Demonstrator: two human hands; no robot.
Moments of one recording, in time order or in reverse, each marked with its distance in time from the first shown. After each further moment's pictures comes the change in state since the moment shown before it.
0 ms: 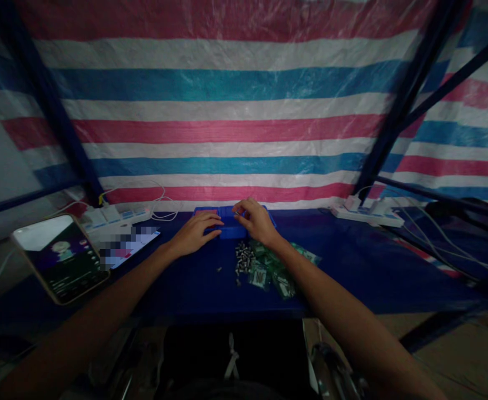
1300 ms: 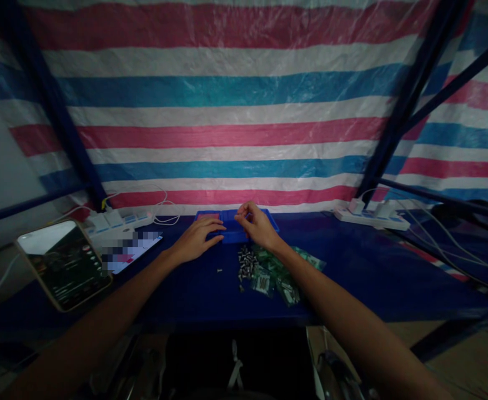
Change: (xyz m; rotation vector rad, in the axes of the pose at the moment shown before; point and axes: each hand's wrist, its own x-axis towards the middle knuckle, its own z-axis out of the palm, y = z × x) left_hand -0.003 0.001 0.002 -0.019 0.030 0.015; right_hand -0.001 -0.007 0.013 0.477 -0.001 0.288
